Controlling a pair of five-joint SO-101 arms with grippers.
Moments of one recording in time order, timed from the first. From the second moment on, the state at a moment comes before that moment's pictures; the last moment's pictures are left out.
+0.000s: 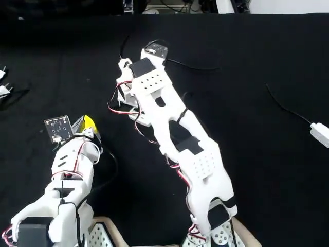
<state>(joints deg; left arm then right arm) -5.1 -26.6 95.4 -39.4 14.5 -30.2 40.3 -38.1 90.9 -49.3</state>
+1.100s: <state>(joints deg) -5.1 -26.6 95.4 -39.4 14.5 -26.7 42.2 -40.3 95.4 -48.7</state>
